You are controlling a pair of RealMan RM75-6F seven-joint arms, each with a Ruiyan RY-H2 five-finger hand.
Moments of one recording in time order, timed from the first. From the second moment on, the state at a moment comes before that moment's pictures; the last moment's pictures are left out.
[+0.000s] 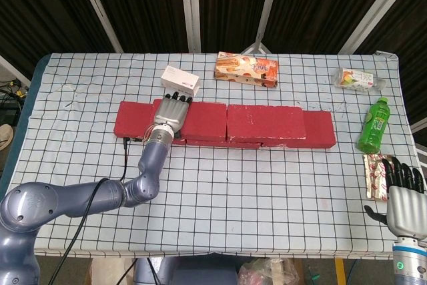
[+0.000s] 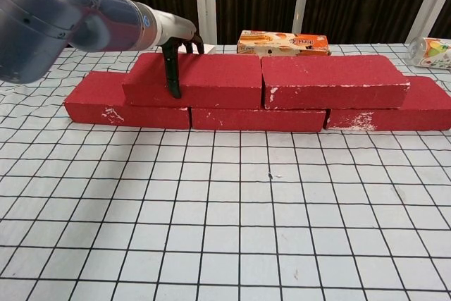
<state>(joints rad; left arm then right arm) -1.37 -1.62 -0.23 -1.28 0.06 0.90 0.96 0.06 -1.11 0.11 -1.90 -1.21 1.51 -0.43</state>
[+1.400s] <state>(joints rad) -1.06 -1.19 -0.19 -1.90 0.48 1.16 0.74 0.06 -1.10 0.09 -1.91 -1.26 1.51 -0.41</state>
